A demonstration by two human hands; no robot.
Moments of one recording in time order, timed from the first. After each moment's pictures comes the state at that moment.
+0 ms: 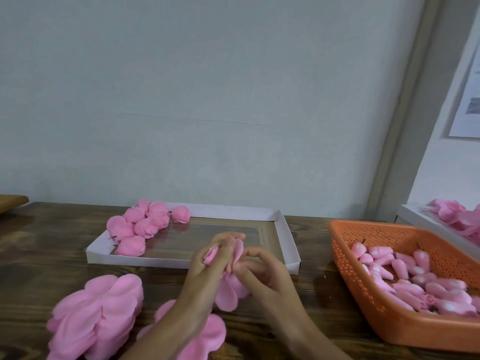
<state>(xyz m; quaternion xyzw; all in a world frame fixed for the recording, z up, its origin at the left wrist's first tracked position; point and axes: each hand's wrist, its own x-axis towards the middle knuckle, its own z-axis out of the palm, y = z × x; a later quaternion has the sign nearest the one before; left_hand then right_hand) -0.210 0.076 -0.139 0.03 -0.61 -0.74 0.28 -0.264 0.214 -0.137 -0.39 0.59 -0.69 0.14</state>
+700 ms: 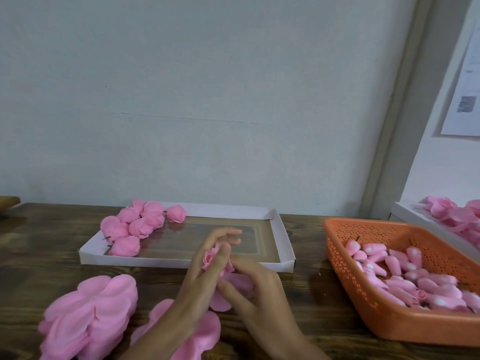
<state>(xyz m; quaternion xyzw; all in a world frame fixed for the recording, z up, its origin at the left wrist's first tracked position) -0.206 0.079 -0.139 -0.03 -0.69 -0.65 0.31 -0.250 0.212 -0.139 -0.49 0.68 -0.55 -0.05</state>
